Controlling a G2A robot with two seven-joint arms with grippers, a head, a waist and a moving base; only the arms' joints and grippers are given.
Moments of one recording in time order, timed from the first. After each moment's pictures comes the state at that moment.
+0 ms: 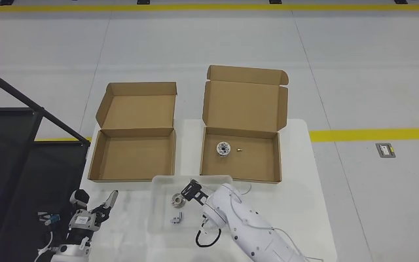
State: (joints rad) left arm 1.74 -1.16 -1.78 -1.84 0.99 -0.18 0.19; right arm -0.70 -1.62 0.73 -1.12 -1.31 -0.06 1.26
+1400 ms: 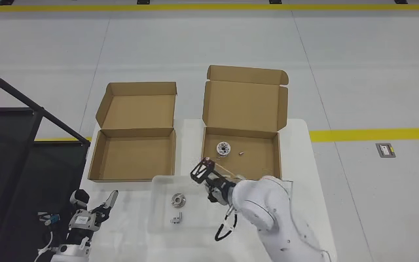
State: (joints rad) left arm 1.74 -1.16 -1.78 -1.84 0.99 -0.18 0.19; right arm -0.94 -1.53 1.11 -1.75 -1.27 -0.33 1.20
